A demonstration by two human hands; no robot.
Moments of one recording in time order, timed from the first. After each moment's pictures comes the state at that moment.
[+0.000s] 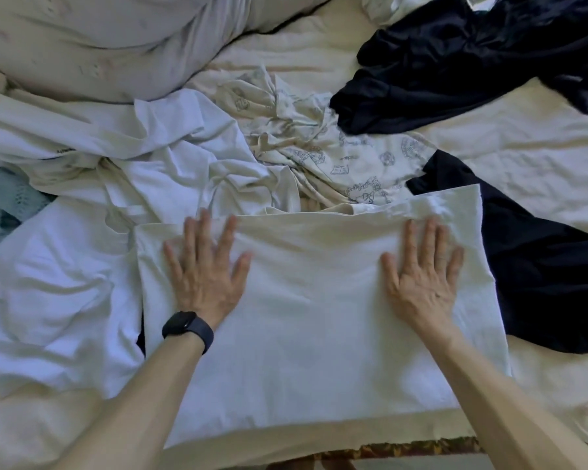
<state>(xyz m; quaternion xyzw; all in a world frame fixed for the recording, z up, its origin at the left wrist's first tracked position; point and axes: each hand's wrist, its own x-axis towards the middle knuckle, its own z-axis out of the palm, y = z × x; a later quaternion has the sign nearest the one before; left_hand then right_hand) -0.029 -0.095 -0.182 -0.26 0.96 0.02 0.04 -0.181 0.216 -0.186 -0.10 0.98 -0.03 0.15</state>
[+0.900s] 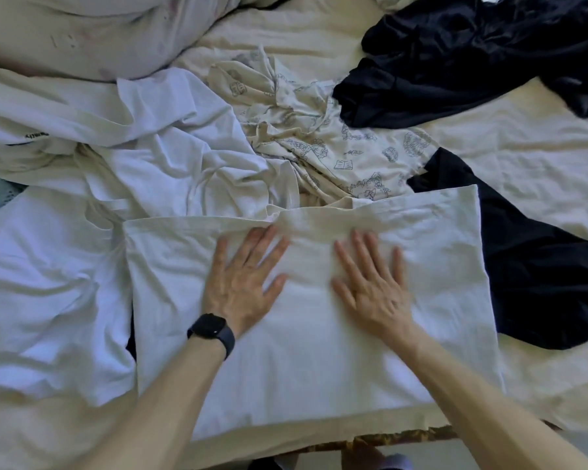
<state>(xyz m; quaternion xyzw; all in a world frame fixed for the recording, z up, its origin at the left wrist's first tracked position) -0.039 -0.057 -0.202 -0.08 0.99 0.04 0.07 -0.150 0.182 -0.193 -0.34 0.93 -0.02 0.15</state>
